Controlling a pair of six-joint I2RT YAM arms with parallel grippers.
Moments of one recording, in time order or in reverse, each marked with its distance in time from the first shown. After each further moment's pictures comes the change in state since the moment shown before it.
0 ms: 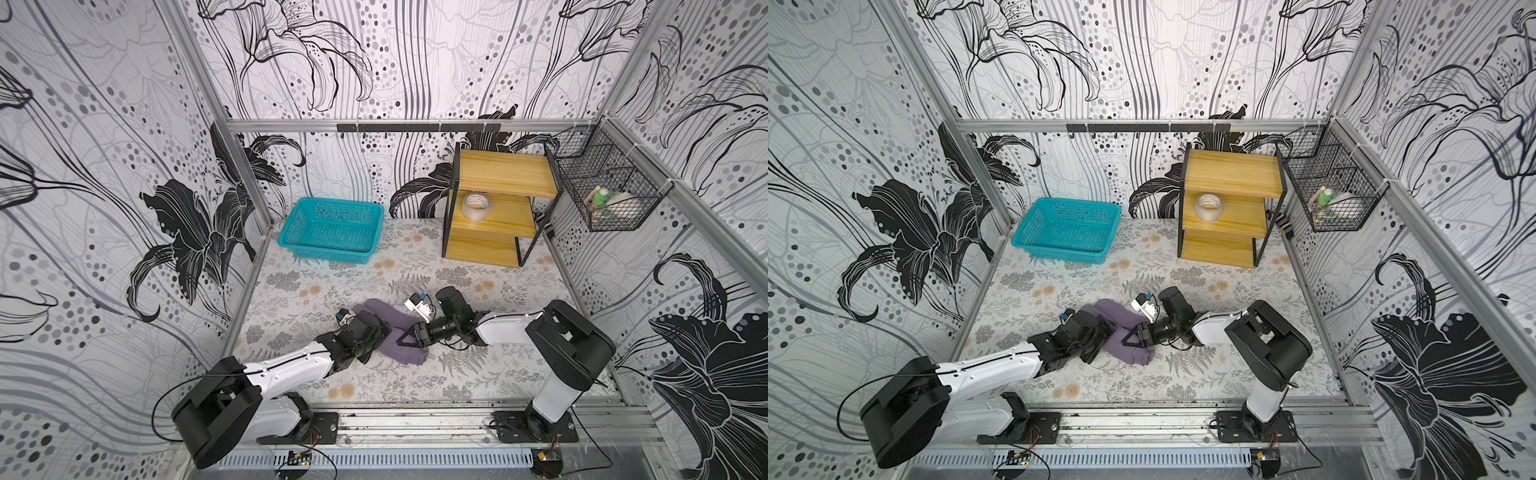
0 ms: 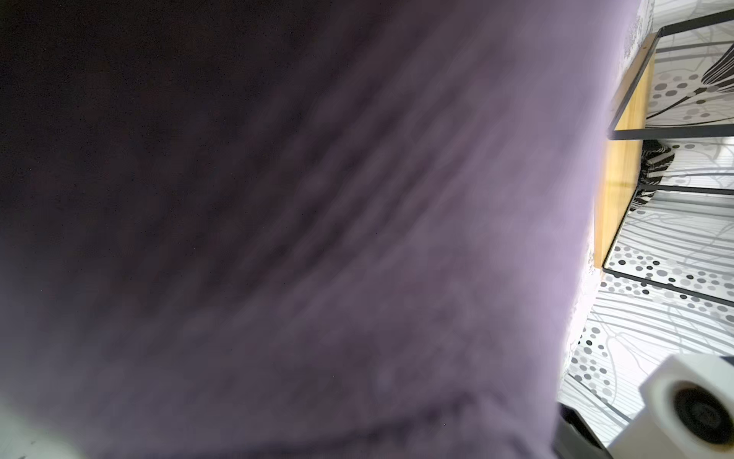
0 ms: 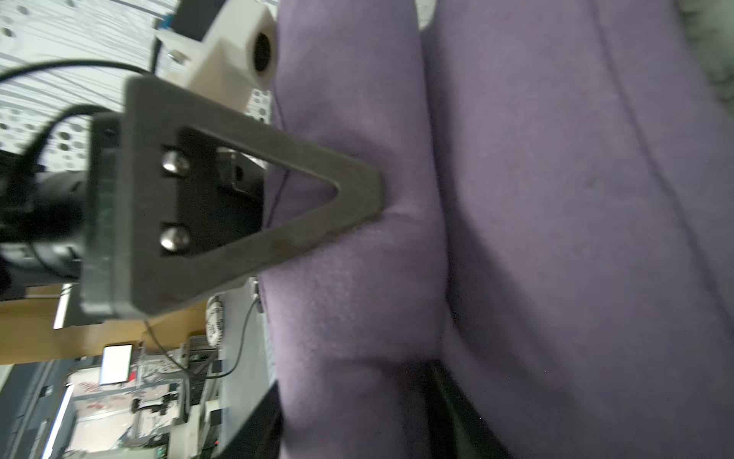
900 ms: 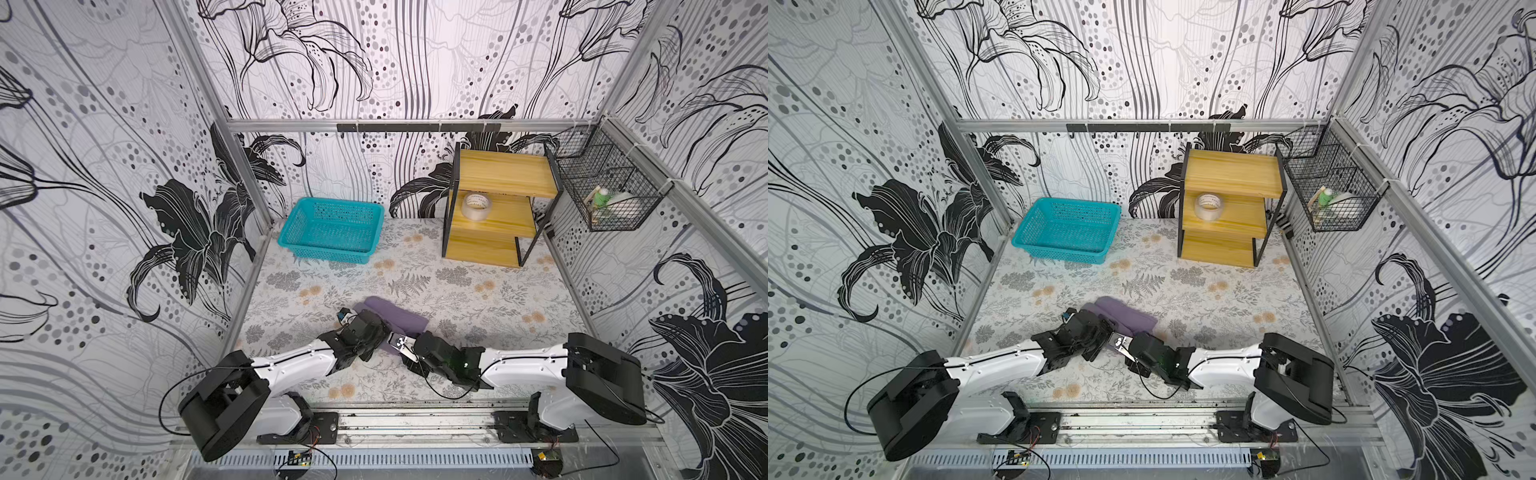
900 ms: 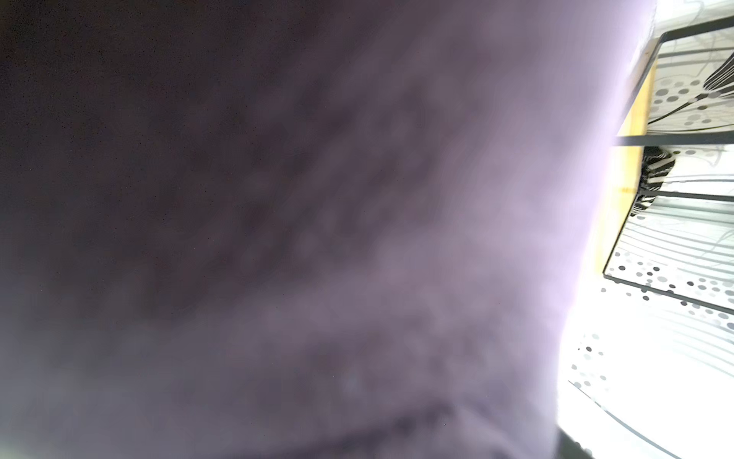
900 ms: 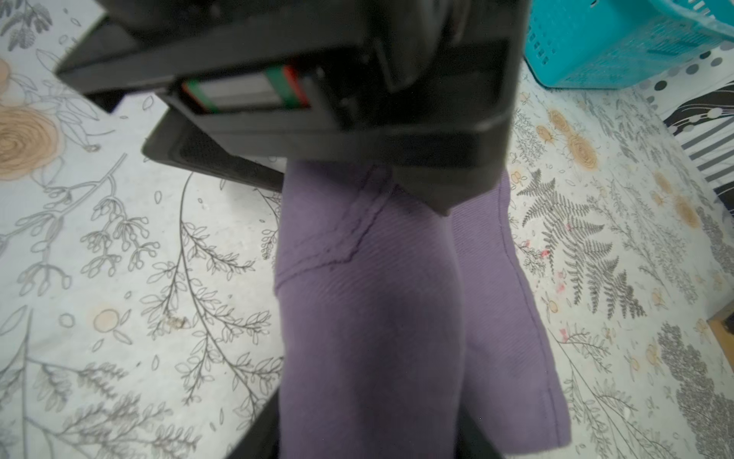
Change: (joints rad) left arm 0.014 0.028 0.007 0.026 -0.007 -0.003; right arm 0.478 -0.175 -0.074 -0.063 1.081 -0.694
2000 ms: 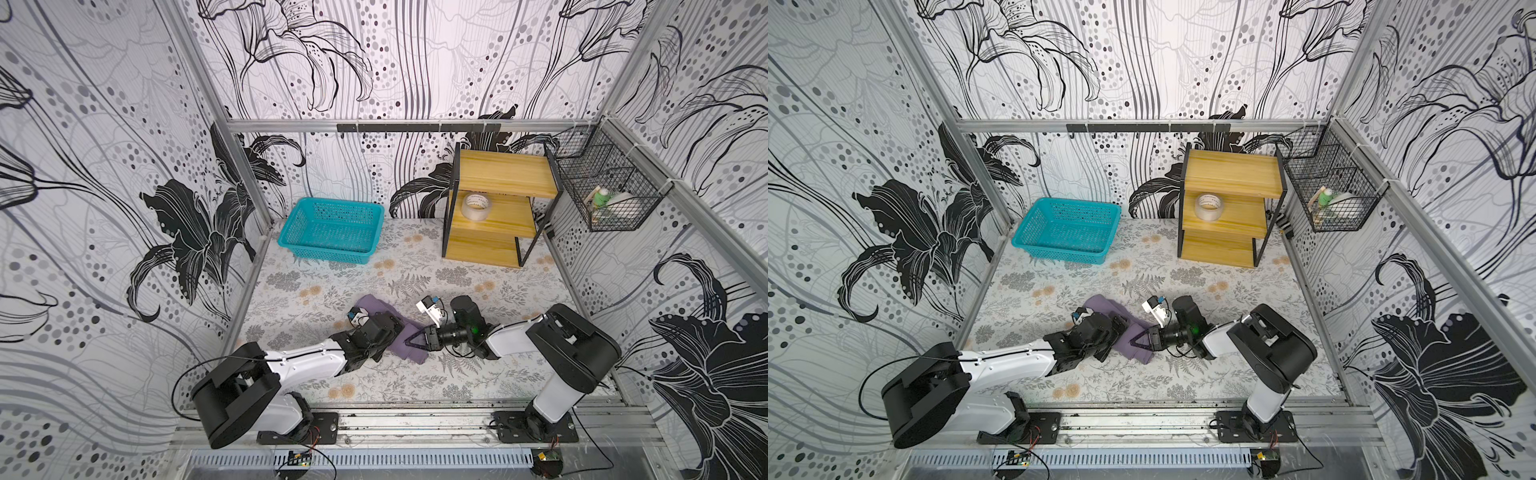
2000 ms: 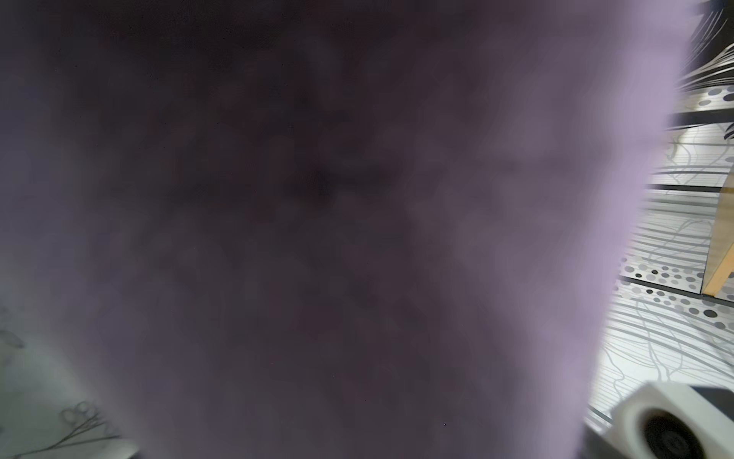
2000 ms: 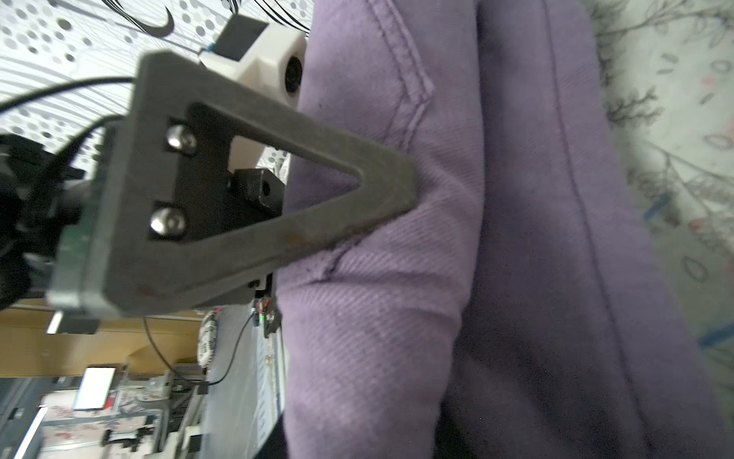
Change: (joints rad) left arm -0.108 0.093 0.047 0.103 -0.073 -0.077; right arm -0.540 0.211 -0.133 0.521 -1.169 0.816
